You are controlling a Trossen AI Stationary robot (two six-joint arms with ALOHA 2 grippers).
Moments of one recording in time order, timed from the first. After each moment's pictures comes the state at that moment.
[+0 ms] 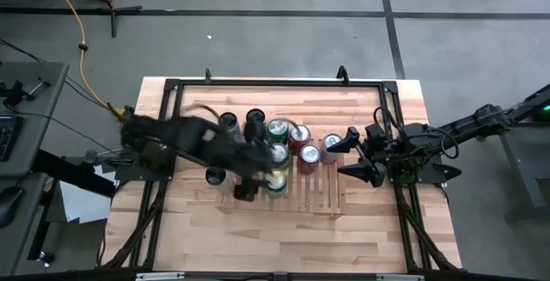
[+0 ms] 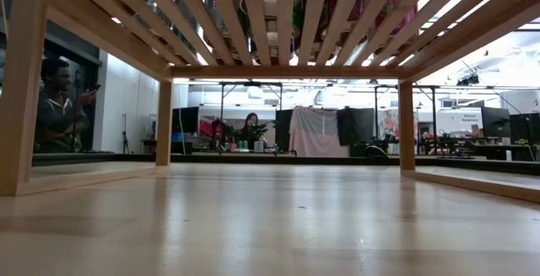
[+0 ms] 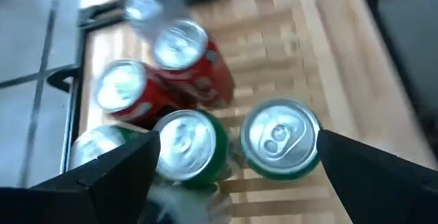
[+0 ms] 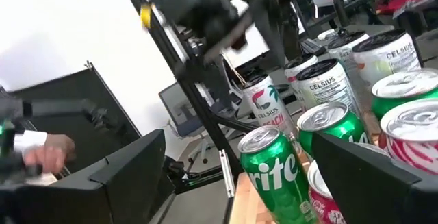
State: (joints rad) left arm -0.35 1.88 2.36 -1.38 -0.36 -0.01; right arm 0.33 0.80 0.64 0.32 0.12 0.48
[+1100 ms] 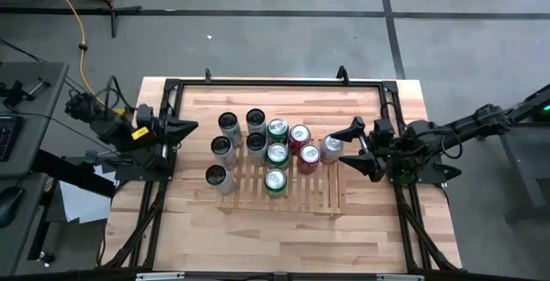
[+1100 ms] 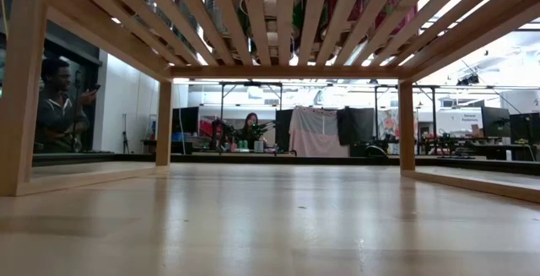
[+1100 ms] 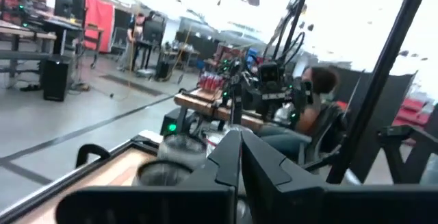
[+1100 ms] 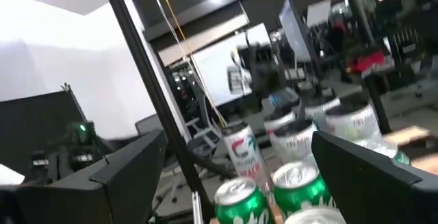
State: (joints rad) left arm -0.59 0.49 0.70 0.00 -0.81 -0.13; right arm 0.33 0.80 0.64 0.44 0.24 0.33
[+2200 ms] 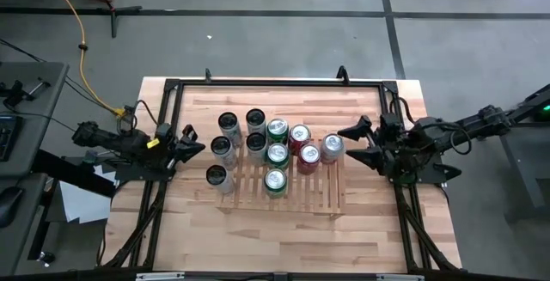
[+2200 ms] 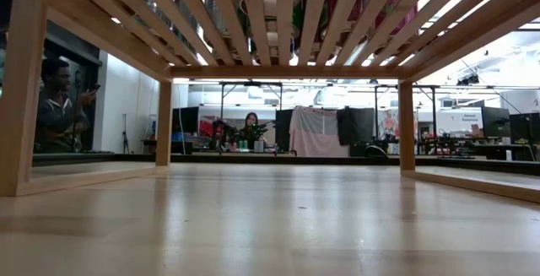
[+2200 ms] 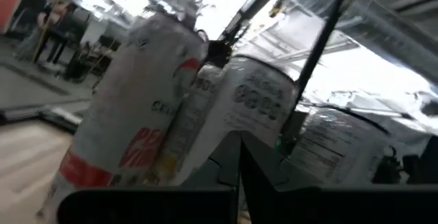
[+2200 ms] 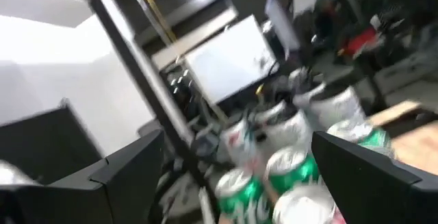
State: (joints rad) left arm -0.31 0.00 0.01 0.38 -0.28 -0.38; right arm 0.33 0.70 0.64 0.32 0.28 0.44
